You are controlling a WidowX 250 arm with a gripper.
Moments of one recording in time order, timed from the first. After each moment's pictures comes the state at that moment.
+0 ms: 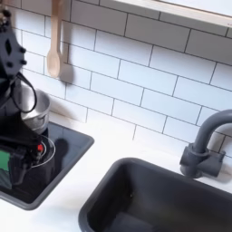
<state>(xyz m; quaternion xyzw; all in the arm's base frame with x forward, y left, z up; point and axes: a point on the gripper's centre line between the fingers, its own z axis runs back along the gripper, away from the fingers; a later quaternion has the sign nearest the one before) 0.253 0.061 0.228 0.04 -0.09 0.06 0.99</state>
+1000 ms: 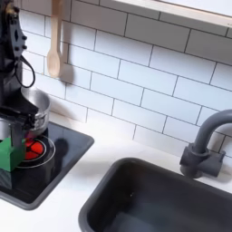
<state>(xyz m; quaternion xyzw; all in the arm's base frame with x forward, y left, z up) 0.312 0.110 0.210 0.06 -0.08 0.08 0.99</state>
